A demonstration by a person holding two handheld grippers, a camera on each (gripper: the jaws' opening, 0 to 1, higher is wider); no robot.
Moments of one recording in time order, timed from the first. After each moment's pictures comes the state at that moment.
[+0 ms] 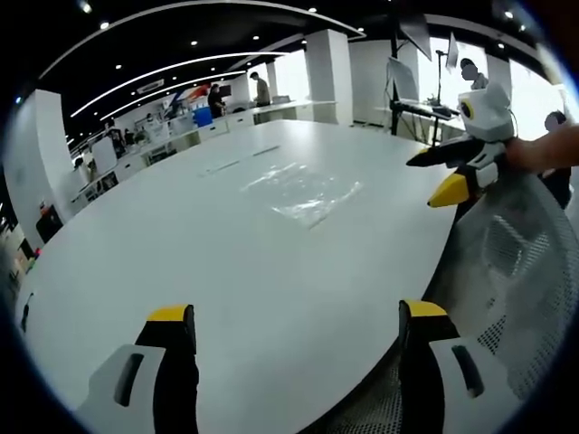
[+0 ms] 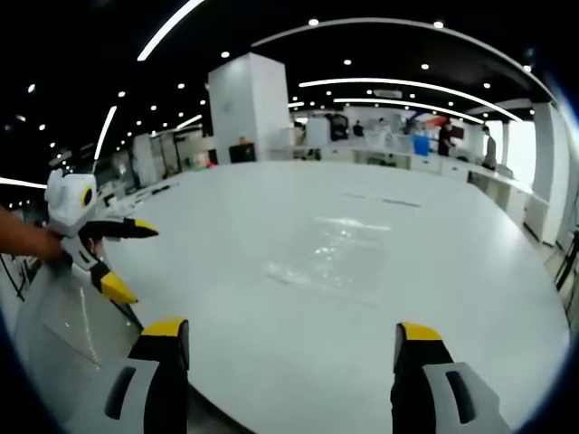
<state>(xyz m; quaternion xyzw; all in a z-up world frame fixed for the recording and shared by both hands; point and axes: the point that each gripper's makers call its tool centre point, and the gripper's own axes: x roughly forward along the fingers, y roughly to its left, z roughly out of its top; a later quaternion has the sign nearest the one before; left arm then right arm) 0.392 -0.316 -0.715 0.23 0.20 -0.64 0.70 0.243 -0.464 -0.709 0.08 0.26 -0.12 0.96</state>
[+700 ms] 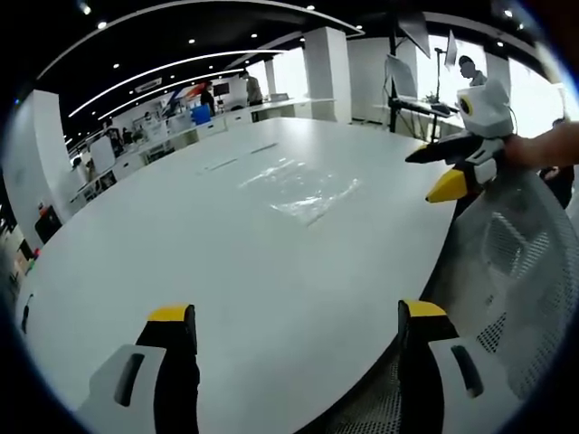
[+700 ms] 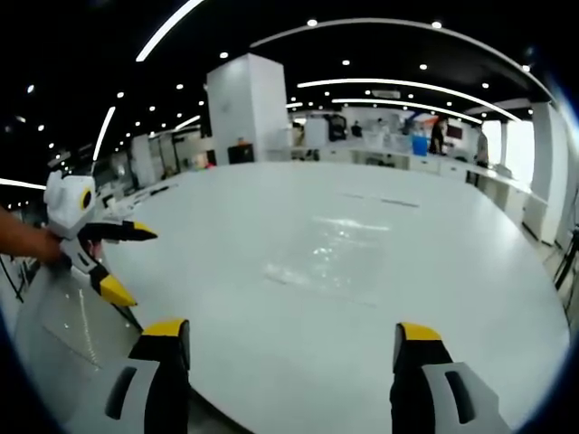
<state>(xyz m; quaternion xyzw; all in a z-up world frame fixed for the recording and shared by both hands) 0.391 -0.316 -0.717 0.24 0.20 -0.65 0.70 0.242 -0.466 -0.708 0.08 0.26 -0.13 0.96</state>
